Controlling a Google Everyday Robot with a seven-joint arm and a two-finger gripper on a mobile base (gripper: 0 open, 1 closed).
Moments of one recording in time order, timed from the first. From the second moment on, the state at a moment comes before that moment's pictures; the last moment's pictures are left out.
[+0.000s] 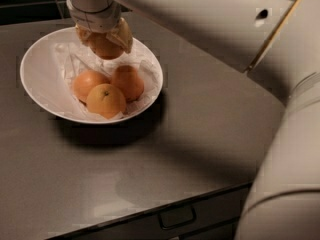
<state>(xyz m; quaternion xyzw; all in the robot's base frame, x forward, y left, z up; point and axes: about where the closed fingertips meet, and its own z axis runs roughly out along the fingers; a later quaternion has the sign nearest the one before) 0.632 0.123 0.963 -0.96 0.09 -0.26 0.08</state>
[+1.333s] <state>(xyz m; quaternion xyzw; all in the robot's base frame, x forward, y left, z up) 0.590 0.101 0.992 -0.91 0.11 -0.32 0.26</state>
